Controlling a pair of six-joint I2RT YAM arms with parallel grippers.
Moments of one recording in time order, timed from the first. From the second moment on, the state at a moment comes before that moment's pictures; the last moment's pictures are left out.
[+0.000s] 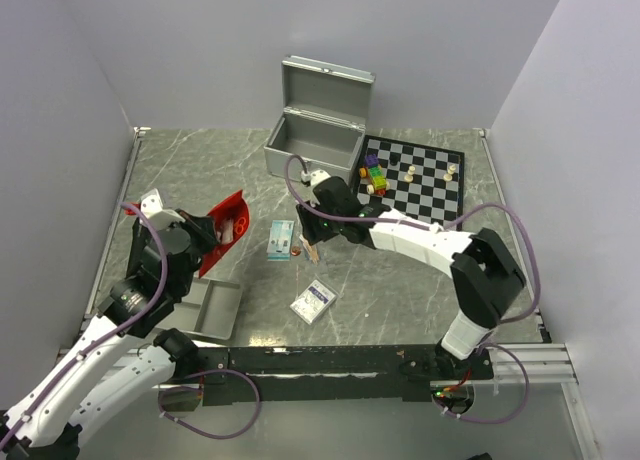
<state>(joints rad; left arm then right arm) -0.63 0.59 0.75 -0.44 -0.64 -0.76 0.78 1.64 1.15 -0.26 0.03 0.25</state>
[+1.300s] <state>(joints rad) -0.63 0.59 0.72 -0.44 -0.65 -0.78 0.80 2.00 1.38 -0.36 -0.06 0.30</state>
